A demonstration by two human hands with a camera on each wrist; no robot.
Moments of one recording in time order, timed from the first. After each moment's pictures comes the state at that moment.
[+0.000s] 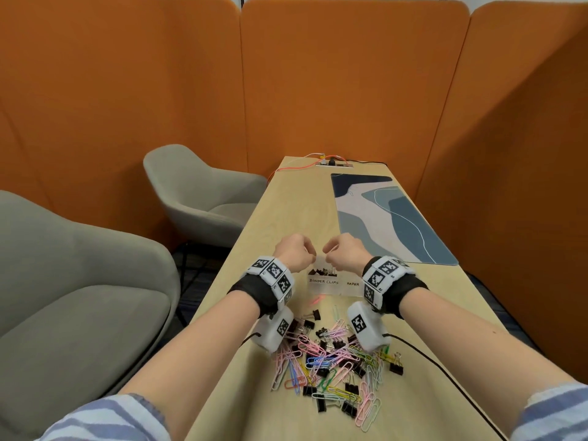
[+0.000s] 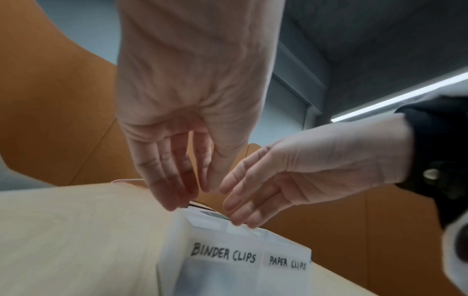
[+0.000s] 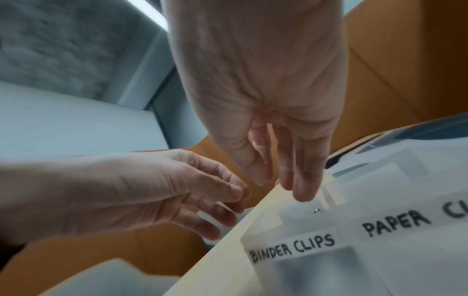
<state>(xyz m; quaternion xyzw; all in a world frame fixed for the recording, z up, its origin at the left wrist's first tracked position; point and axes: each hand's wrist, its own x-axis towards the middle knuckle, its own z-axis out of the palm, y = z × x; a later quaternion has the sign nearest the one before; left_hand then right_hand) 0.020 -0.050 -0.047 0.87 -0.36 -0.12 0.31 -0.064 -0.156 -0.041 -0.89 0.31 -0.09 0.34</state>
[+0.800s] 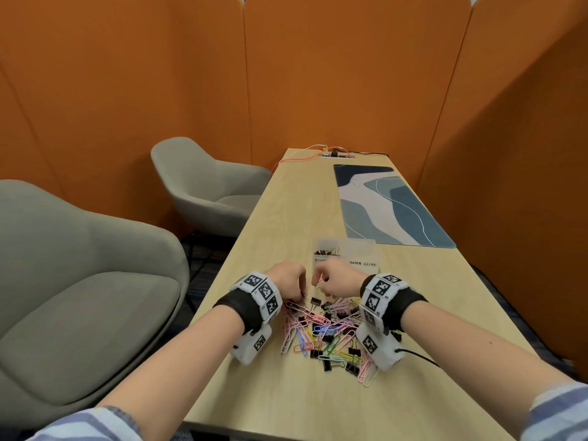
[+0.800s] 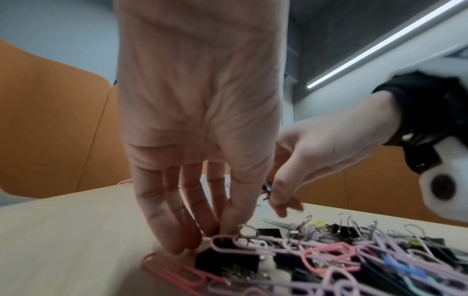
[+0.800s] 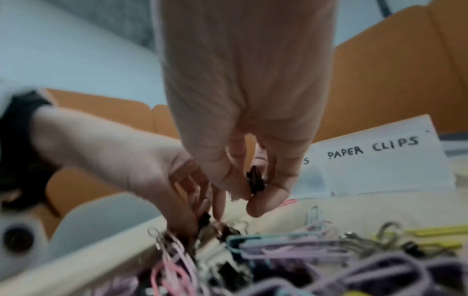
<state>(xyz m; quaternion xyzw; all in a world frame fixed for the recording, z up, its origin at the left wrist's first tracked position) -0.022 0.016 -0.074 0.86 -0.47 -0.18 0.07 -0.109 -0.101 -0.075 -0.96 0.14 0.06 0.23</state>
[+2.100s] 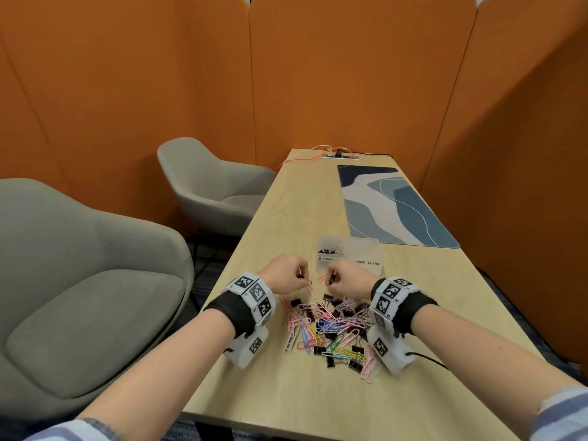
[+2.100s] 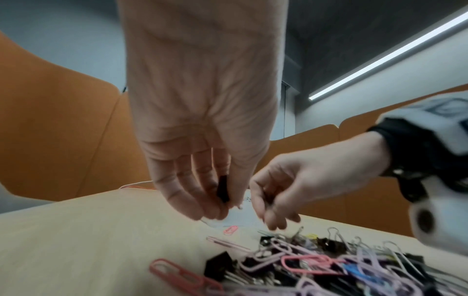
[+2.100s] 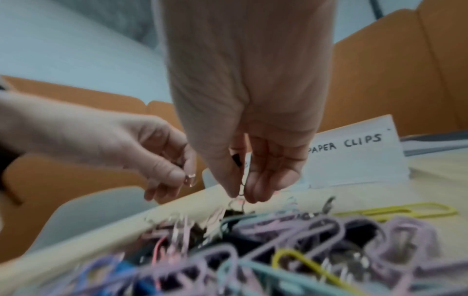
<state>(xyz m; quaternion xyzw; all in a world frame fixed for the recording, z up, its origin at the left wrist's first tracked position) -0.017 0.033 -0.074 0.85 -0.49 -0.12 0.16 -0.122 -0.104 -0.076 -0.97 0.15 0.03 0.18</state>
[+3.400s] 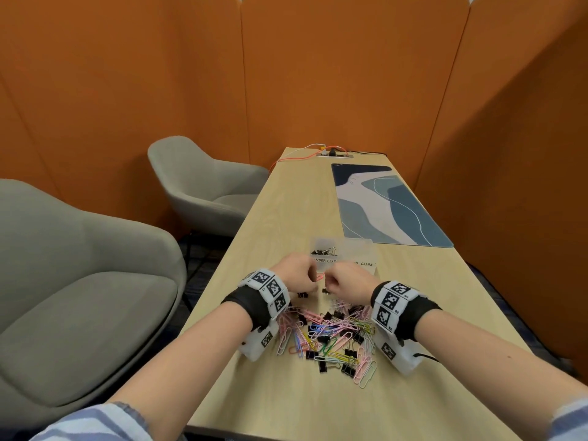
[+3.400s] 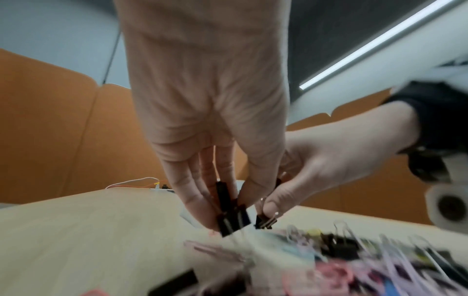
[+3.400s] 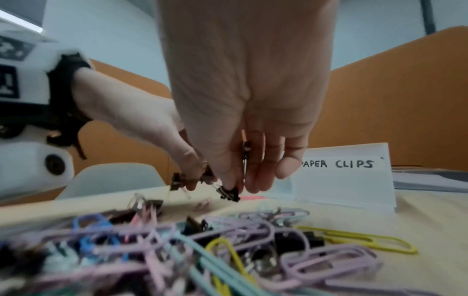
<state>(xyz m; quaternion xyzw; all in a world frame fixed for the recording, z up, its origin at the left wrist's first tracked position) -0.025 -0.004 -0.074 0.84 -0.51 -0.12 0.13 -0.131 -0.112 -0.077 -0.99 0.12 0.01 0.11</state>
